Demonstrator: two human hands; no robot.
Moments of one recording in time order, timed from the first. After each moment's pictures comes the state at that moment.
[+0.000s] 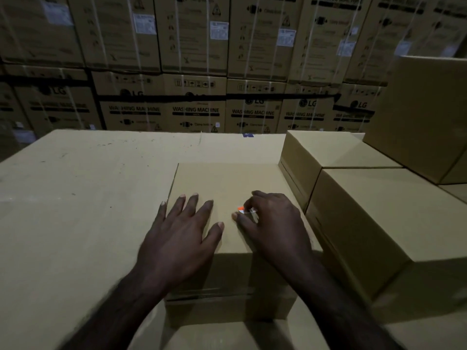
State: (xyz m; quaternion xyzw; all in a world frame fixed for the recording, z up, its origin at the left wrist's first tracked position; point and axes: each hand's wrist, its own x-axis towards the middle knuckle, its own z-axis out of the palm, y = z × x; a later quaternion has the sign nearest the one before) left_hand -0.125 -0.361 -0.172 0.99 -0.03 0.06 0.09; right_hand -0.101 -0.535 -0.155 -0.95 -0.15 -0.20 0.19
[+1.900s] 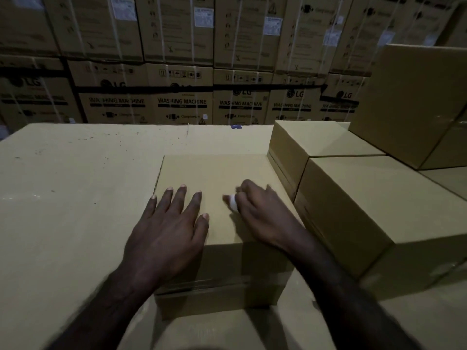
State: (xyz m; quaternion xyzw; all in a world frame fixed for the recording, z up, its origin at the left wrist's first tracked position) left_hand -0.126 -0.364 -0.173 1.00 -0.04 0.04 0.05; right_hand -0.099 -0.544 -0.135 -0.94 -0.21 -0.03 0.28
